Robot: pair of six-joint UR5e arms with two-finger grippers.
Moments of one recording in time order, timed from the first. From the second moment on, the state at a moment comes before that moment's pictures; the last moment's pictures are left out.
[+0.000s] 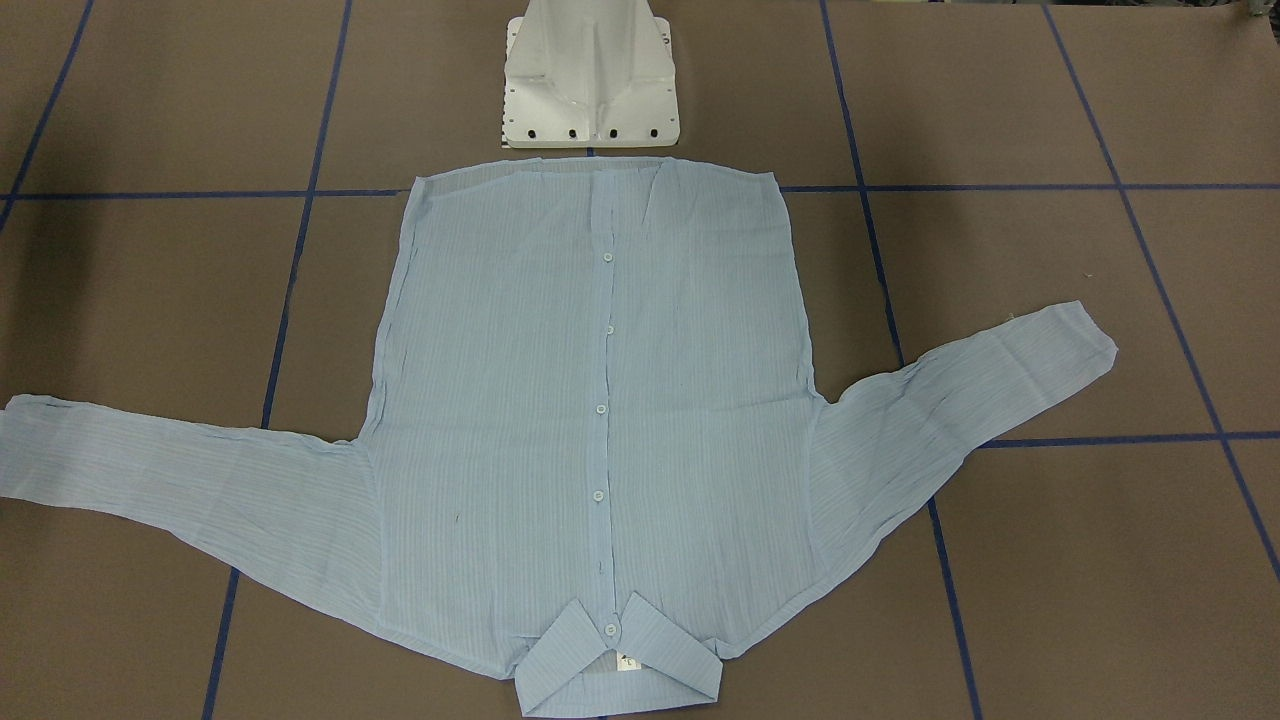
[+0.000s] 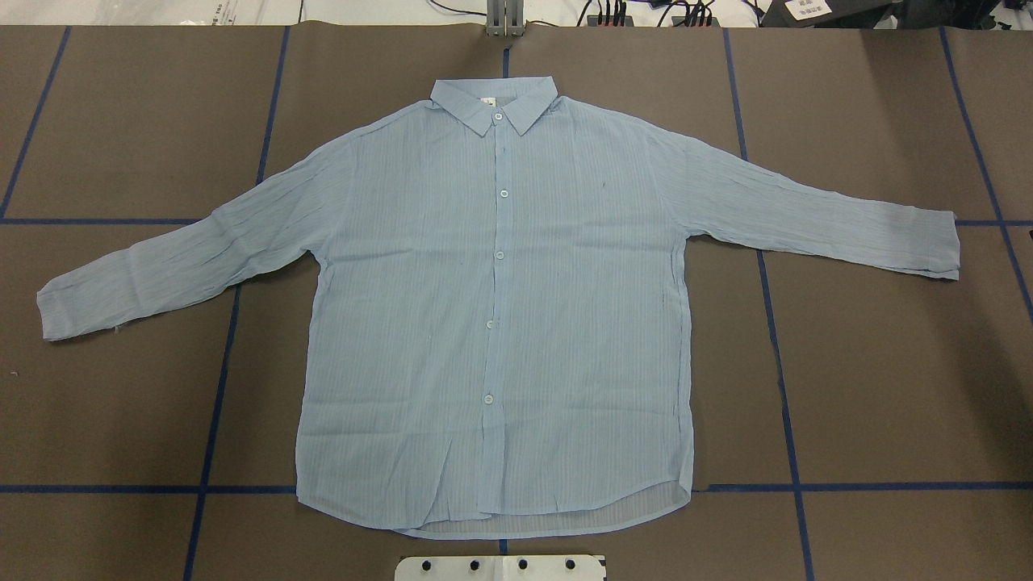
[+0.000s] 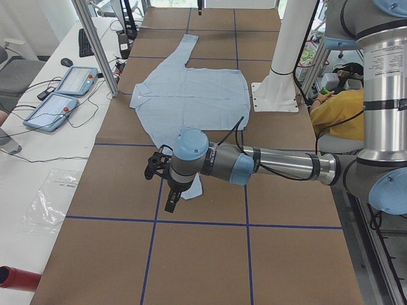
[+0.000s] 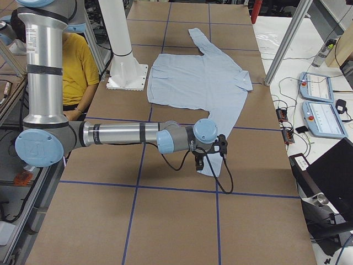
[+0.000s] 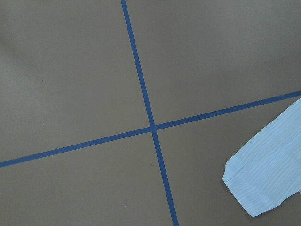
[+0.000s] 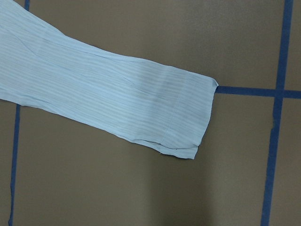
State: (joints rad) left arm -1.62 -1.45 -1.80 -1.76 -2.35 0.06; right arm 1.42 -1.60 1.64 -1.41 2.56 0.16
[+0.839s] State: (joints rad) left arm -1.62 -1.44 -1.80 -1.76 -2.35 0.07; right arm 1.35 -1.28 1.18 -1.35 2.53 0.20
